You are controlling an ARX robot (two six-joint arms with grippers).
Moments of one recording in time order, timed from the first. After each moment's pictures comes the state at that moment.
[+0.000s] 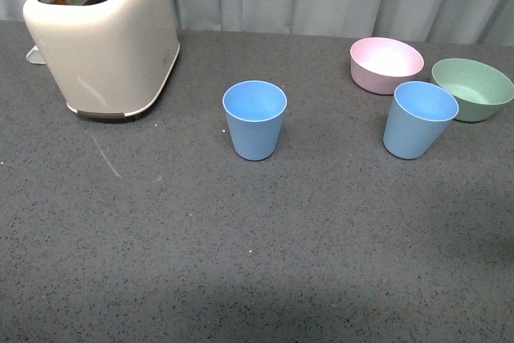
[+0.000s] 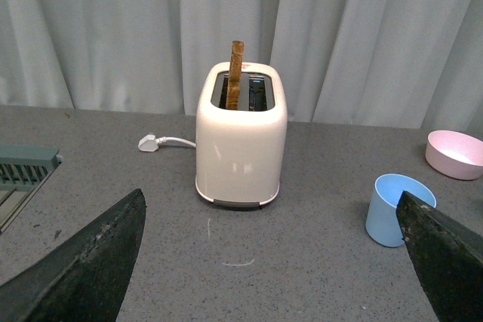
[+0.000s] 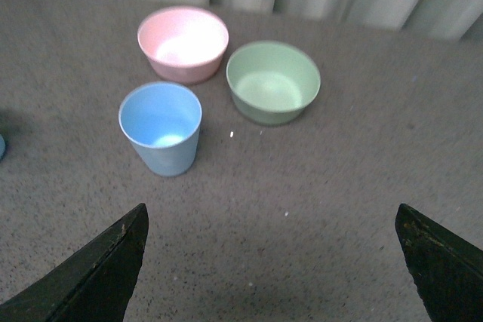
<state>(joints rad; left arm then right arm) 0.00 0.00 0.02 0.00 0.00 -0.01 -0.04 1.12 0.35 0.31 0.01 -0.10</state>
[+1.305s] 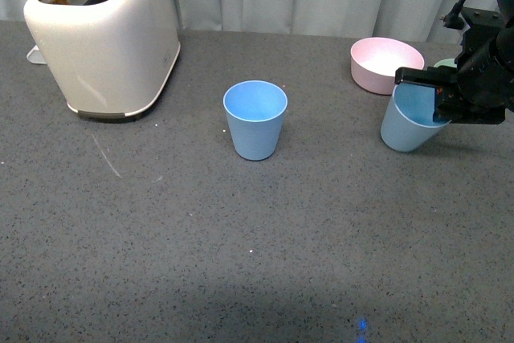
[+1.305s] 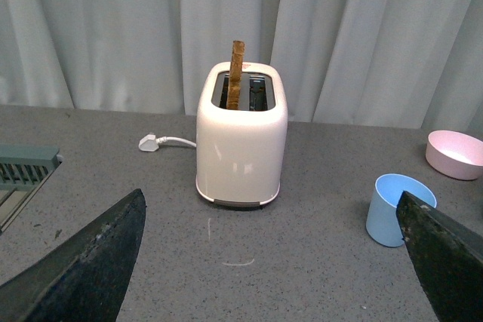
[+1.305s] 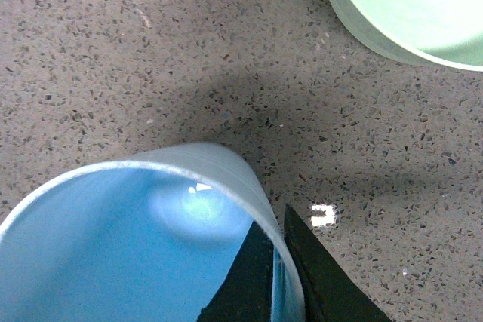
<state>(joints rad) 0.00 0.00 0.02 0.00 0.00 -0.01 0.09 2.19 1.31 -0.19 0.06 0.25</state>
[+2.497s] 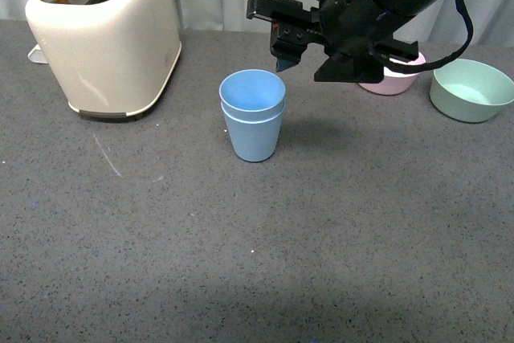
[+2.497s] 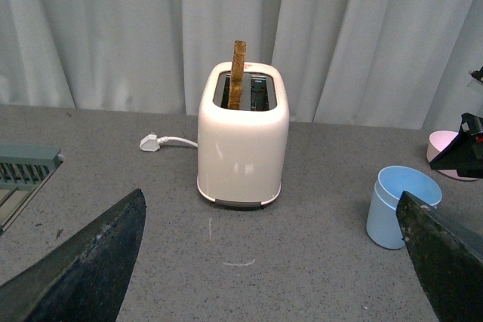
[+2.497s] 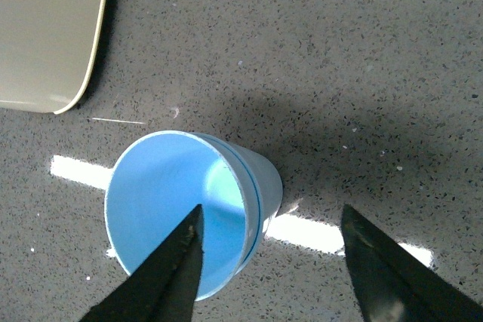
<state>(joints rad) 0.00 0.00 0.02 0.00 0.00 -0.01 0.39 2.11 1.41 -0.21 -0.16 0.39</state>
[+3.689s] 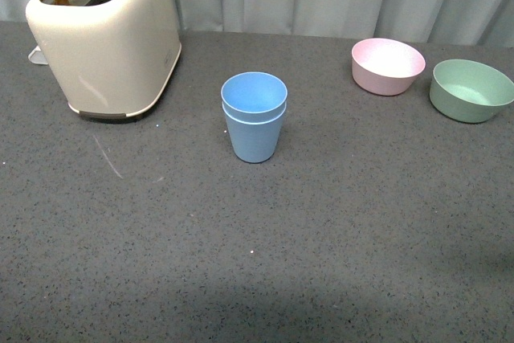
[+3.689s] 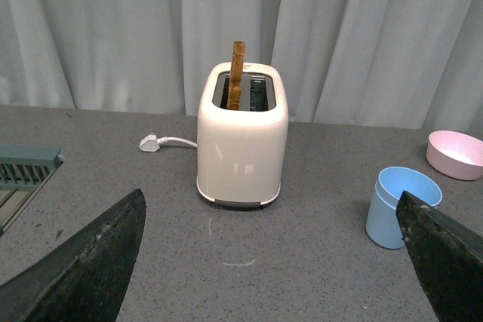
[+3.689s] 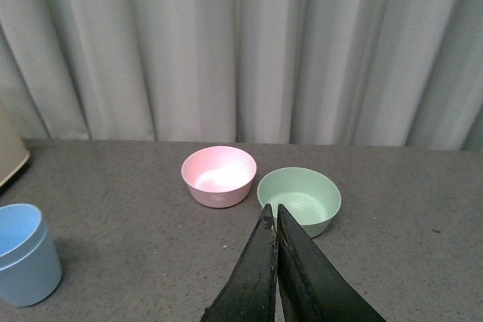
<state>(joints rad) 0.00 0.00 0.02 0.00 0.00 0.00 0.06 1.09 0.08 0.99 0.05 0.00</state>
